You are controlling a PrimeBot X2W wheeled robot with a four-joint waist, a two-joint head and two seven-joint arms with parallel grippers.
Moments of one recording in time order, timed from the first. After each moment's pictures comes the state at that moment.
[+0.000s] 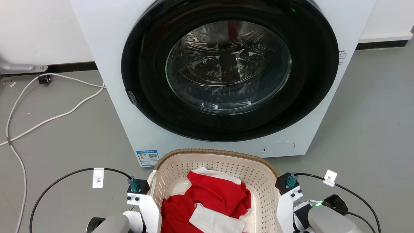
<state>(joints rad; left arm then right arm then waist) -0.55 0.19 -0.78 1.18 -0.79 -0.13 0.32 -0.60 -0.11 0.97 1.22 0.66 0.13 0.24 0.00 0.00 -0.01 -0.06</state>
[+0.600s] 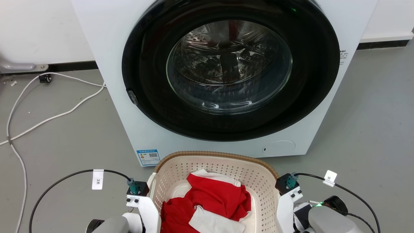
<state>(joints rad) -0.55 0.20 -0.85 1.18 -0.87 -0.13 0.33 -0.61 -0.12 1.06 1.22 0.76 0.13 0.25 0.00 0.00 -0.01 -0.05</state>
